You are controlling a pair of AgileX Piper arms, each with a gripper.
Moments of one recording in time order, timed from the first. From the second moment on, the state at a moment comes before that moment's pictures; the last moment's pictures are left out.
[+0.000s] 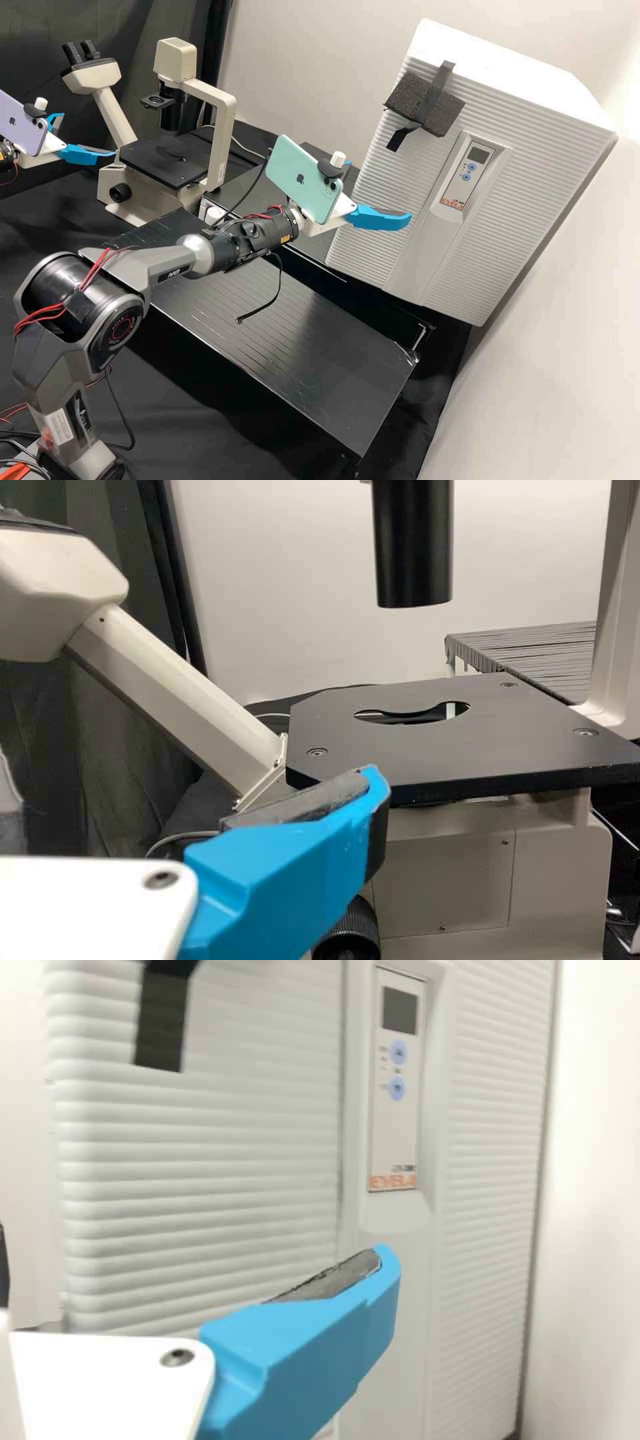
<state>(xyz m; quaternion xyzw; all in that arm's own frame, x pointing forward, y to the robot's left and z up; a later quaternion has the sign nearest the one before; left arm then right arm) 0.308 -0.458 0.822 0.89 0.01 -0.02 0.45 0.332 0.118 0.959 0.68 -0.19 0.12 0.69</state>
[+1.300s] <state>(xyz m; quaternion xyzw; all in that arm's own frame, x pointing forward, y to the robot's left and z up) 0.308 -0.458 0.822 0.89 0.01 -0.02 0.45 0.336 0.118 0.968 0.70 -0.18 0.12 0.68</state>
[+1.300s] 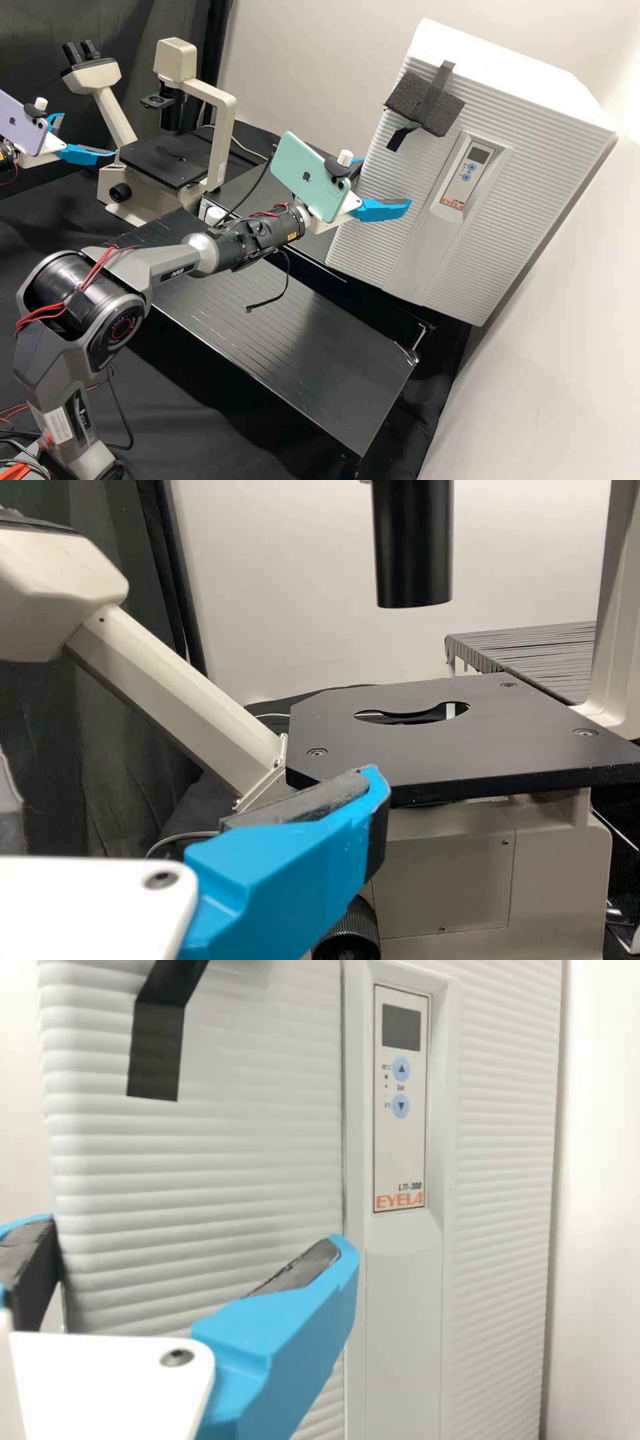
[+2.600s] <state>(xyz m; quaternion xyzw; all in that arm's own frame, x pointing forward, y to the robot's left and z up) 0.308 -0.458 0.822 0.89 0.01 -0.02 0.45 0.305 0.103 0.979 0.69 -0.15 0.12 0.70</state>
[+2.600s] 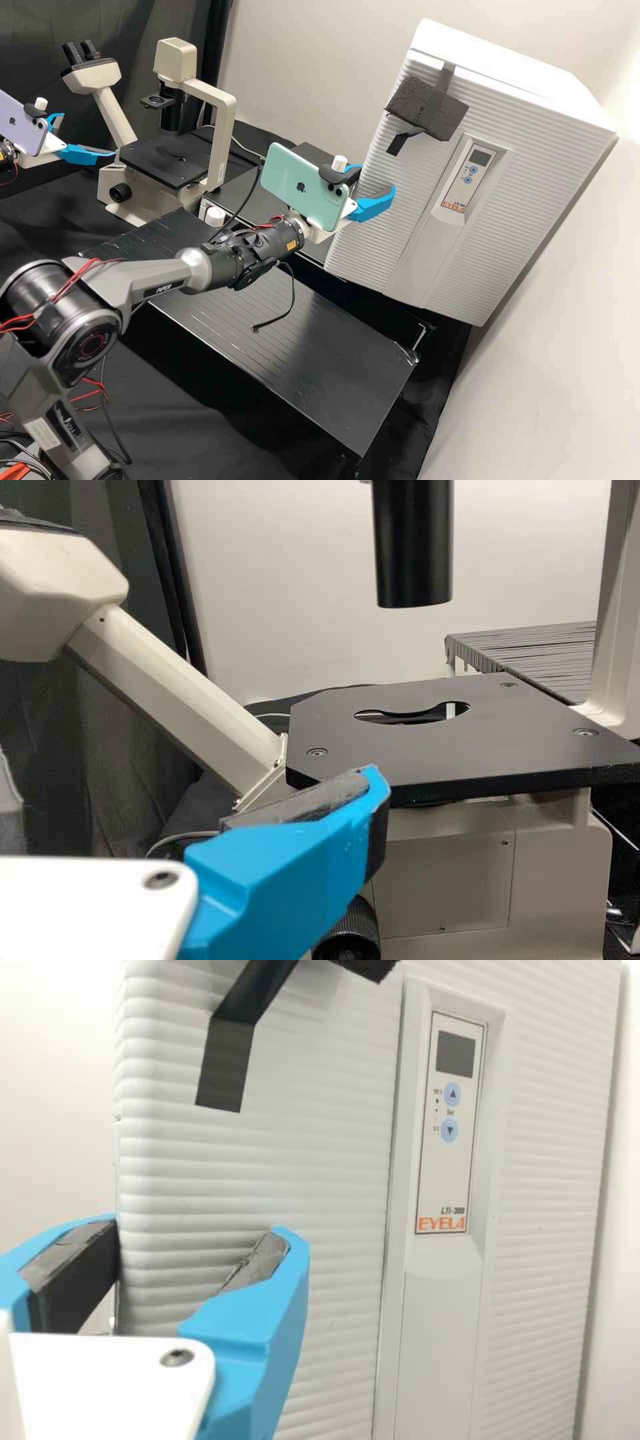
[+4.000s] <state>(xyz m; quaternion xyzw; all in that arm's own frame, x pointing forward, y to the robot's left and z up) 0.308 -0.458 0.822 0.89 0.01 -0.02 0.45 0.160 0.113 0.997 0.62 -0.33 0.23 0.67</state>
